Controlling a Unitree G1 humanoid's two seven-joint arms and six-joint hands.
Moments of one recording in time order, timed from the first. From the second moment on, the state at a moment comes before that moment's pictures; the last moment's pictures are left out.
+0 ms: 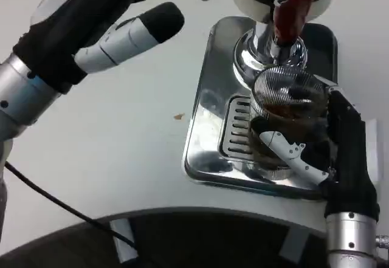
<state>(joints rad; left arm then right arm) -0.67 0.53 0.15 -0.02 -0.17 -0.36 -0.60 -0.18 0.03 0.08 -0.05 -0.39 -0.20 -0.41</state>
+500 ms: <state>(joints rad) -0.57 0.52 0.19 -0.06 -0.19 -0.37 -0.54 -0.13 0.02 0.08 -0.10 -0.40 -0.20 -0.41</state>
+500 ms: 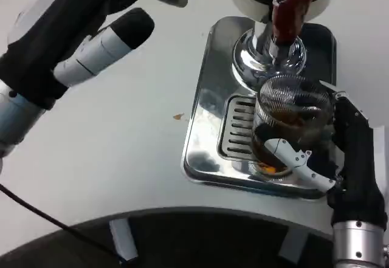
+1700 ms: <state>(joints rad) -0.28 0.55 0.20 -0.11 -0.09 -0.36 -0.50 -0.01 0.02 0.08 -0.23 -0.41 -0.20 -0.38</state>
